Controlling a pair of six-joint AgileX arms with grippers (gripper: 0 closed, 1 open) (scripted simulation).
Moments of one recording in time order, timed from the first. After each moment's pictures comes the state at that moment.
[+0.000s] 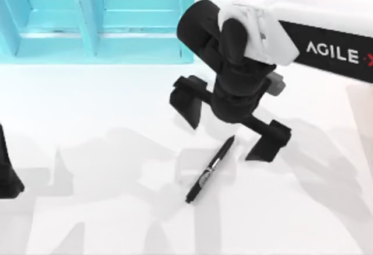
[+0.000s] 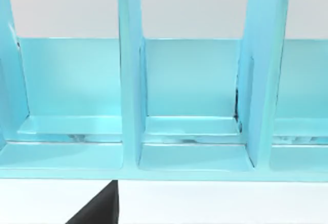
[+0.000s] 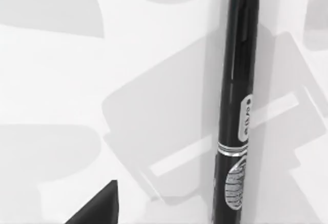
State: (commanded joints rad) left arm 0.00 0.00 0.00 0.00 0.00 0.00; right arm 0.71 2.09 1.67 -1.07 -0.02 1.31
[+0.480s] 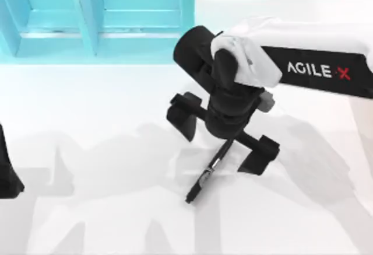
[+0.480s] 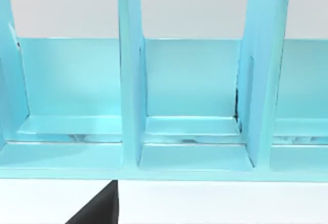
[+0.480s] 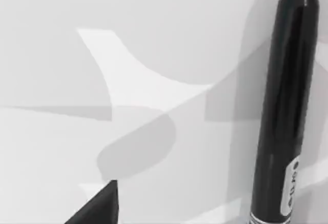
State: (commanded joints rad) left arm 0.00 0.00 0.00 0.00 0.00 0.00; right arm 0.71 2.17 1.60 -0.91 -0.02 1.31
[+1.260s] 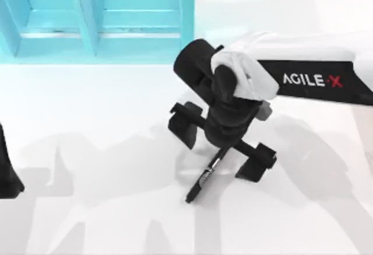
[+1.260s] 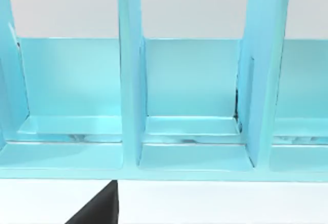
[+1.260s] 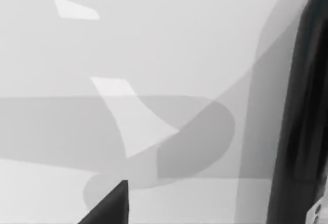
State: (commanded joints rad) left arm 0.00 0.00 0.00 0.00 0.00 0.00; right arm 0.71 2.25 1.52 -0.75 -0.02 1.32
